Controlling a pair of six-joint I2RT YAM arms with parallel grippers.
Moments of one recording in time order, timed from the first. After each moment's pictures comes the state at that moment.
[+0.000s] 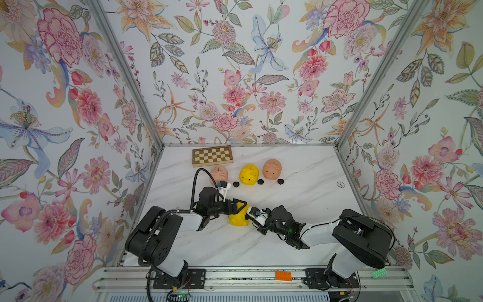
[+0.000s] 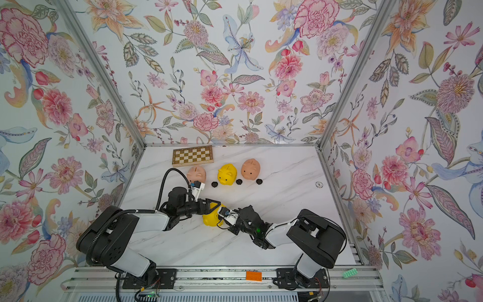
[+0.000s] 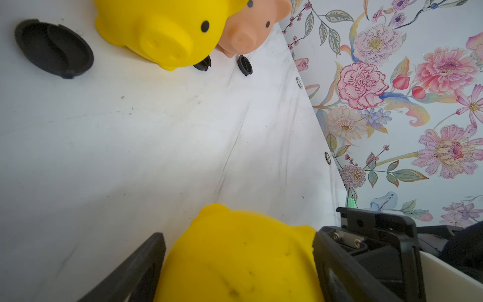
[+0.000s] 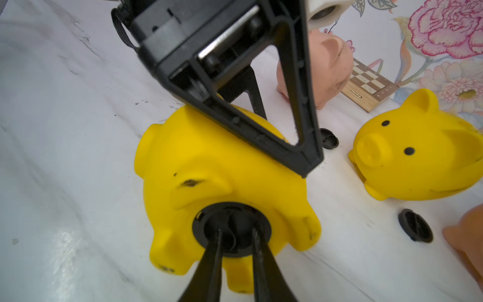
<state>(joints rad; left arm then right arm) -0.43 1.58 0.47 0.57 0.63 -0.57 0.97 1.61 0.43 0.79 -0.05 -0.29</state>
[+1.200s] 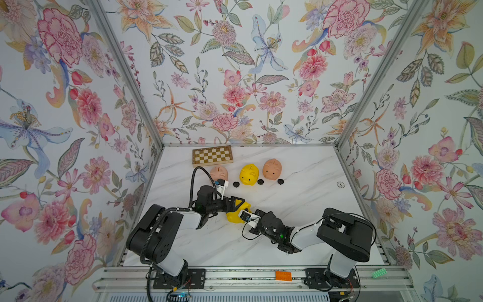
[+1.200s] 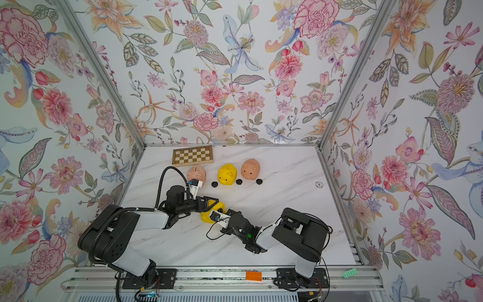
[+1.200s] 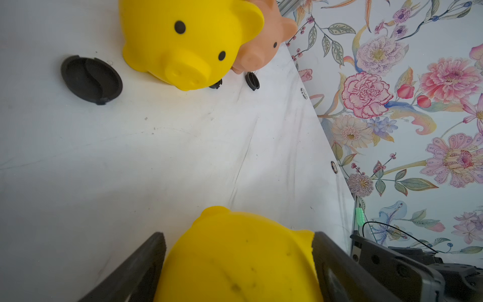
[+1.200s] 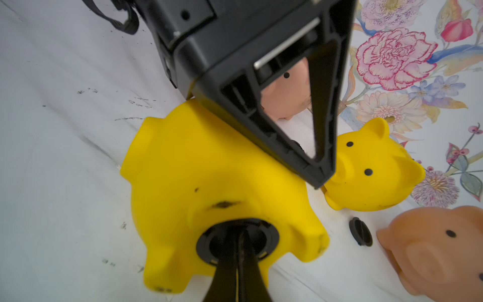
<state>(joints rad) -0.40 1.60 0.49 0.60 0.63 -0.55 1.09 1.75 0.50 0.89 0.26 -0.42</state>
